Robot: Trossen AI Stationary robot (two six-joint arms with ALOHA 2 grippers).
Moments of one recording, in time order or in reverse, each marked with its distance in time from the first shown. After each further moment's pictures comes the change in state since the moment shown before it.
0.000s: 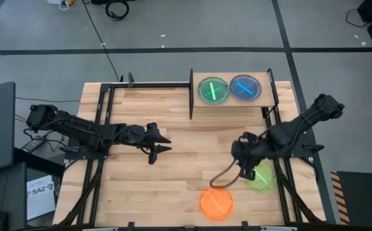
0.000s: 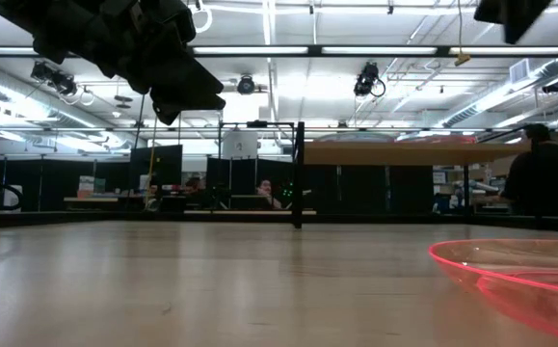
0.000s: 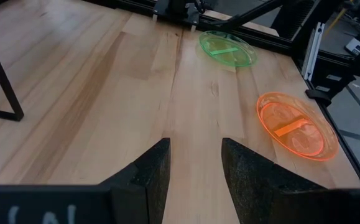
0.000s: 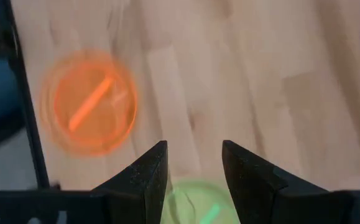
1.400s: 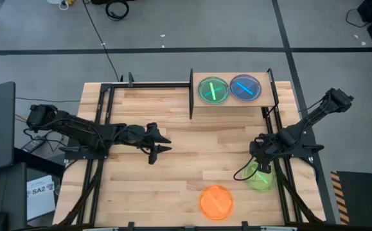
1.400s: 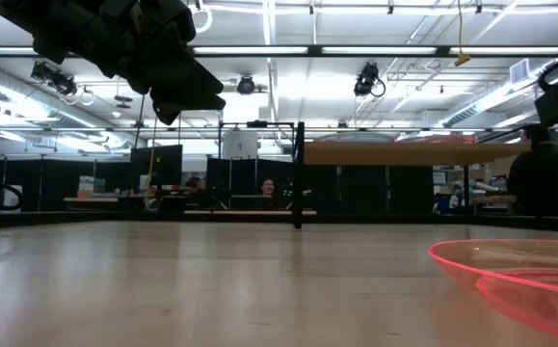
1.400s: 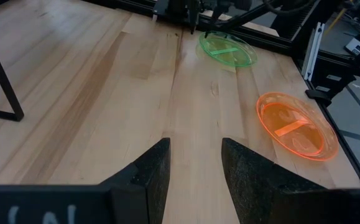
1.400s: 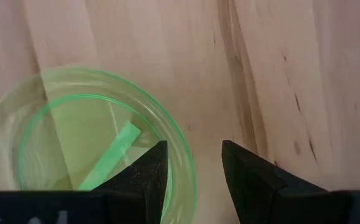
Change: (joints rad) left arm 0.000 0.000 0.000 0.000 0.000 0.000; right arm 0.055 -0.459 -0.831 0.263 -0.072 0.068
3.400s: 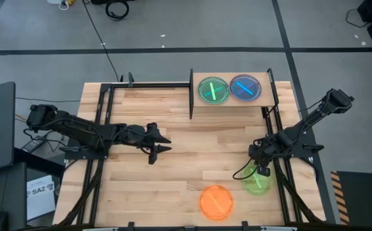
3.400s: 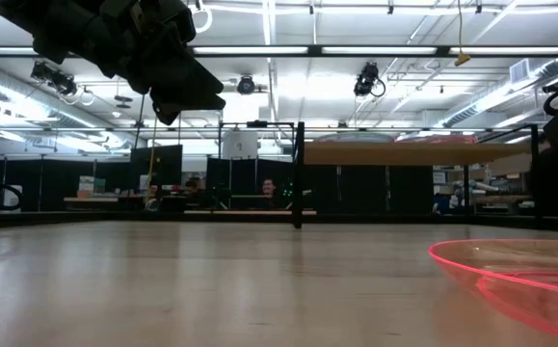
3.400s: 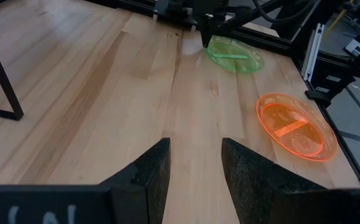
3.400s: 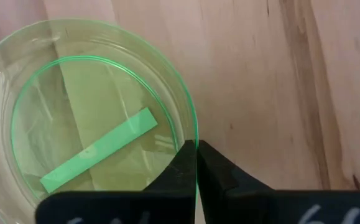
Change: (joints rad) left arm 0.000 0.000 0.000 0.000 0.000 -0.007; right arm -0.014 0.001 -0.118 0.197 -0.114 0.032
